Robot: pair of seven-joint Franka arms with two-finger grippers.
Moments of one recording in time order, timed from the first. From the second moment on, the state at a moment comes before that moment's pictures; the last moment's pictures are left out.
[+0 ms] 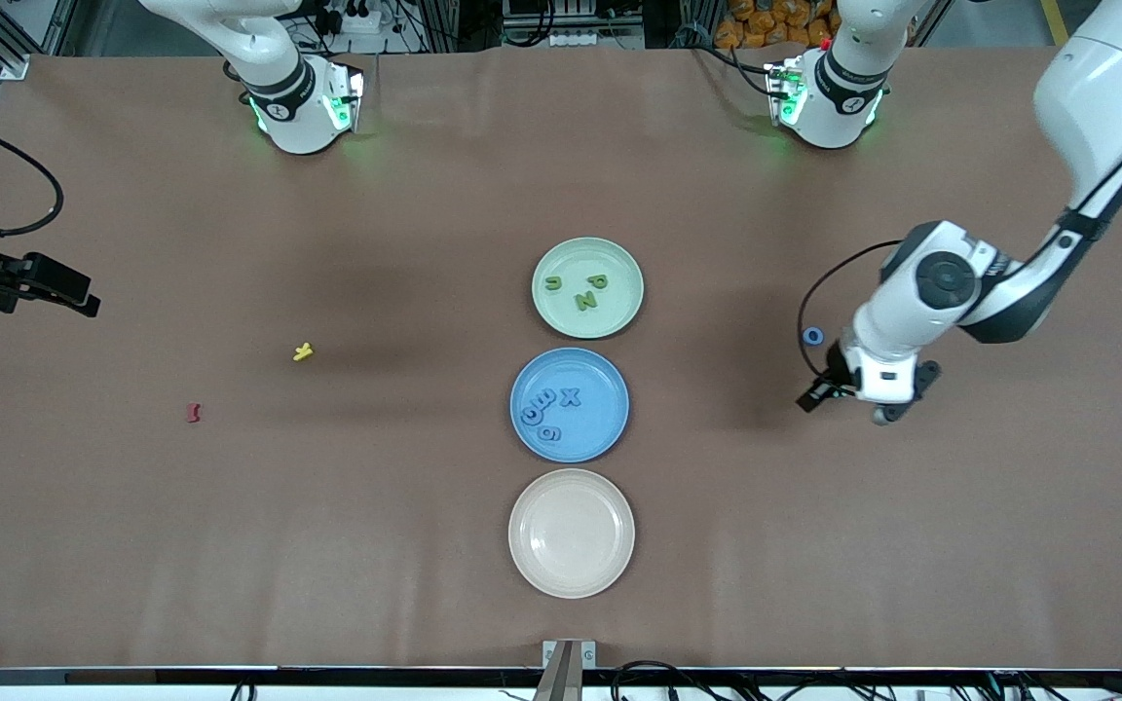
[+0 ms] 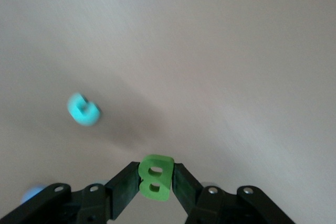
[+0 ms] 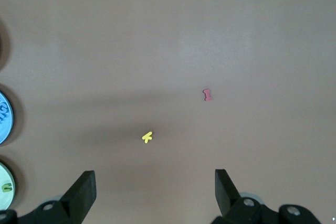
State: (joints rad) left arm 0.70 0.64 -0.94 -2.10 0.78 2.49 -1.48; right arm 0.01 0.12 -0.05 -1.47 0.03 1.59 0.03
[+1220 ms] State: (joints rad) left arm 0.10 0.65 -0.99 -1.92 0.53 2.49 -2.09; right arm 0.01 0.12 -0.05 -1.47 0.03 1.59 0.03
